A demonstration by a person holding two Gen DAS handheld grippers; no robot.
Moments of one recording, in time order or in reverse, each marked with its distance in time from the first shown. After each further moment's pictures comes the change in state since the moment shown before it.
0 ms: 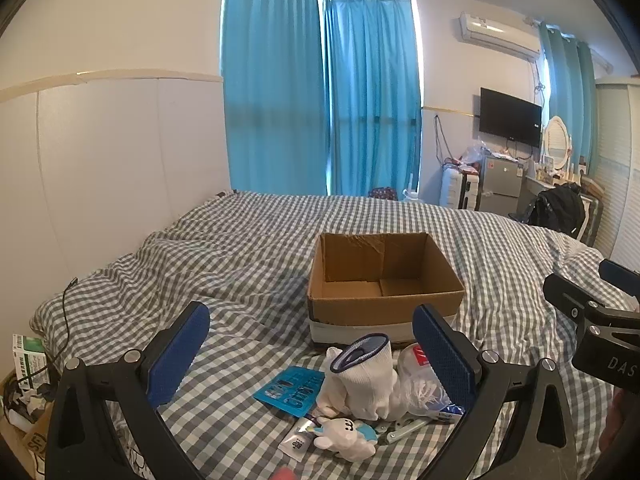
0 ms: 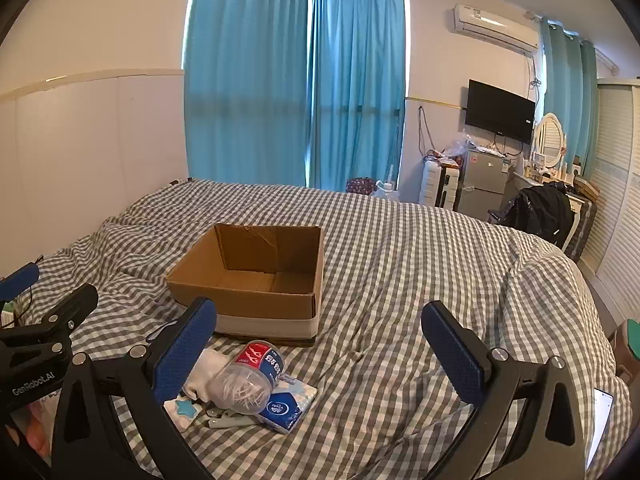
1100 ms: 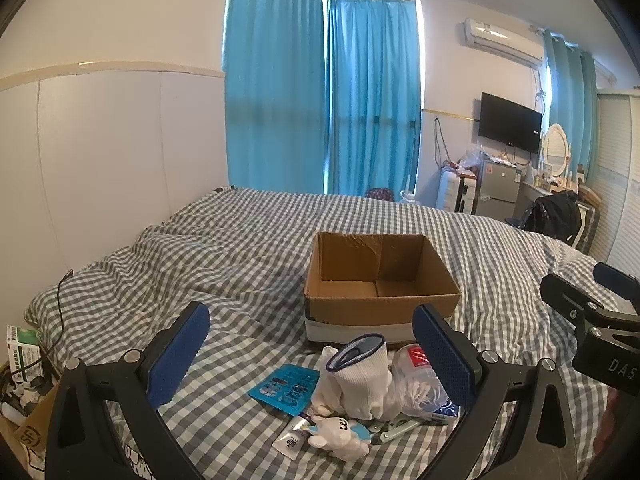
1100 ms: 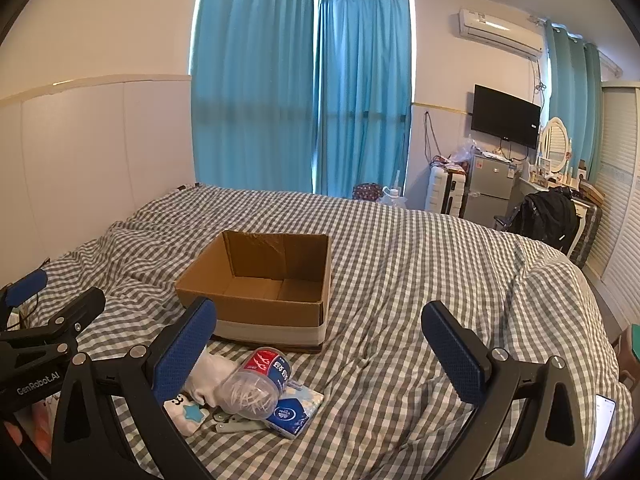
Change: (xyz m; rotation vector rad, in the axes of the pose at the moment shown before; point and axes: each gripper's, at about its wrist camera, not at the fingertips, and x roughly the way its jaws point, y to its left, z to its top) left arm 0.000 0.004 0.003 -0.031 0.012 -0.017; right arm -0.004 0.001 0.004 -0.002 -0.017 0.030
